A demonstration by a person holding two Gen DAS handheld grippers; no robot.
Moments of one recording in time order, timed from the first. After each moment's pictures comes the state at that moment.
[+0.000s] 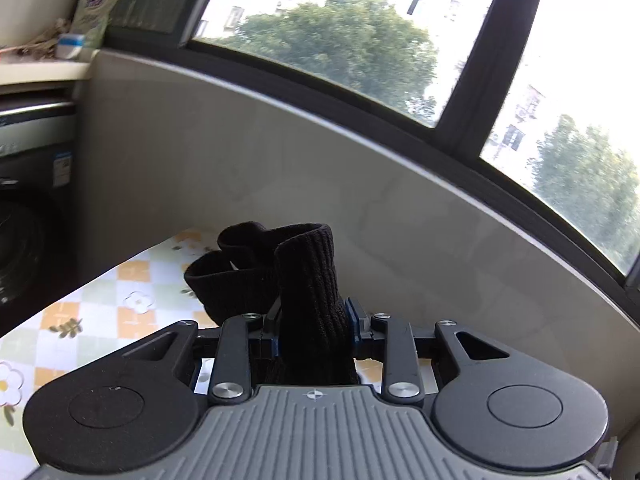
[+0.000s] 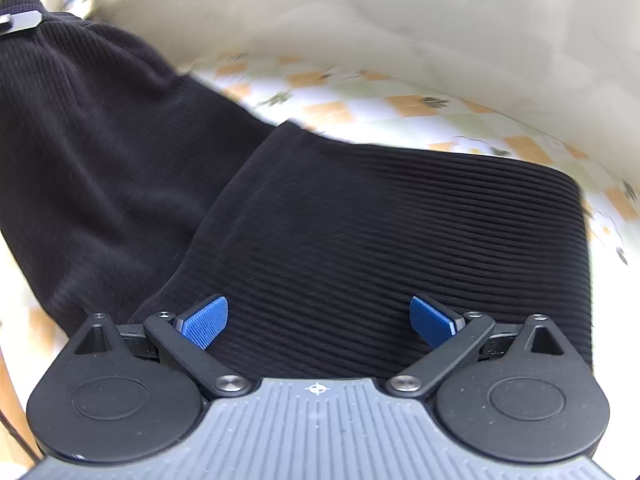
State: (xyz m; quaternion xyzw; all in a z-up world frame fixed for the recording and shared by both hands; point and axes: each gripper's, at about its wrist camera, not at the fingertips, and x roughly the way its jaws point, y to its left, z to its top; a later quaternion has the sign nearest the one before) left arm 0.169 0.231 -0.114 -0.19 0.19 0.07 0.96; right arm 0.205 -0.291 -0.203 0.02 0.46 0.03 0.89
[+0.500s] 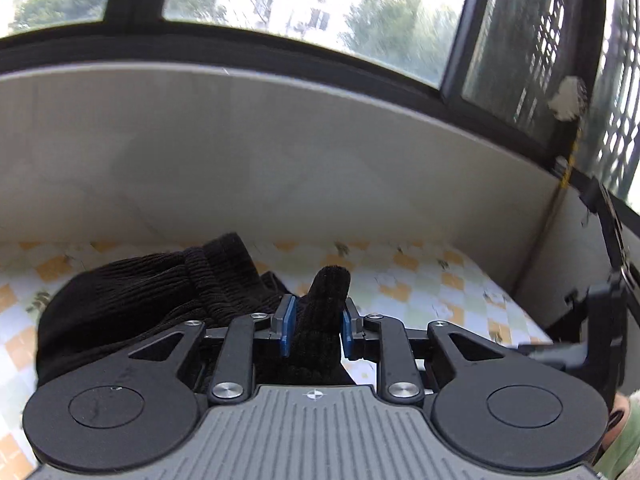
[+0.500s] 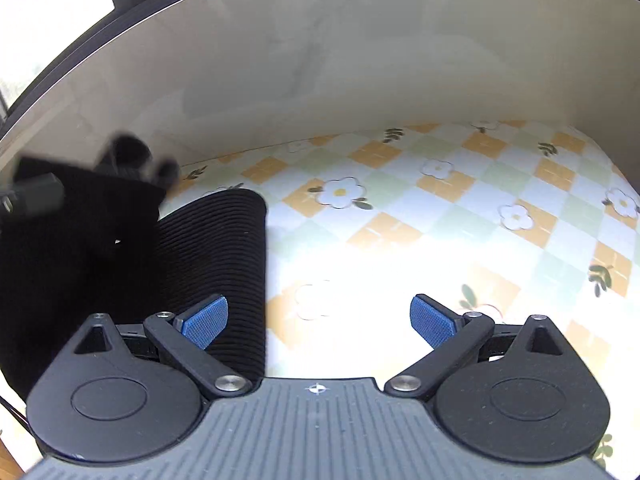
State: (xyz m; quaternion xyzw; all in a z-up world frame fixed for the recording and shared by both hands) left arm 0.258 -0.055 -0.161 -0.03 0.30 -0.23 0.93; right arm 0.097 -0.484 -0.161 0.17 0.38 -0.16 0.89
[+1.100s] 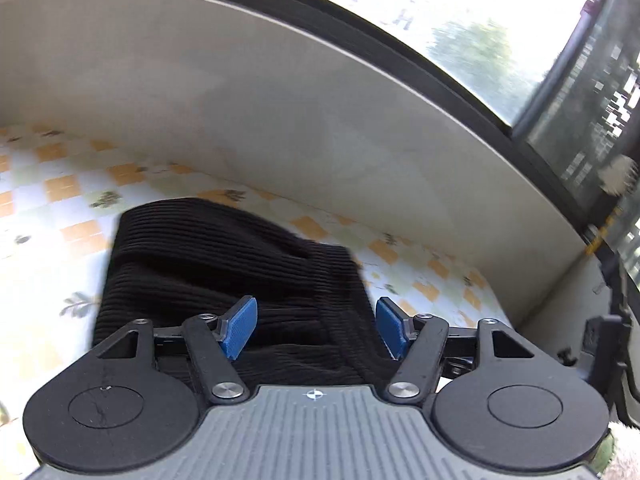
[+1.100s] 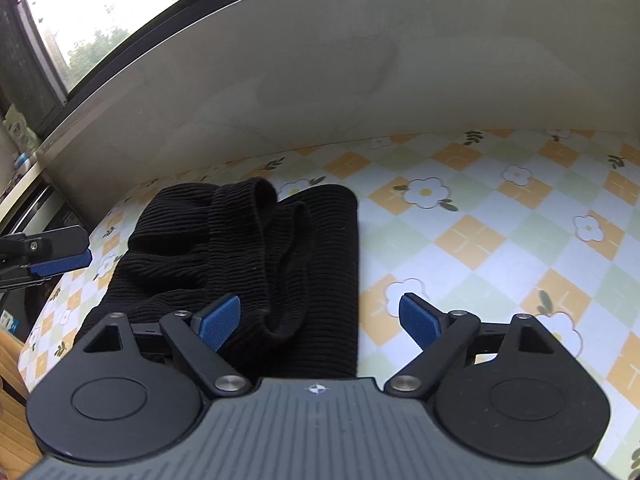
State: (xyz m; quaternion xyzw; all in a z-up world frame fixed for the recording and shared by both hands) left arm 0.234 0.056 -0.175 -0.18 0.34 -0.11 0.92; right arm 0.134 -0.423 -0.159 0.15 0.39 -0.02 0.91
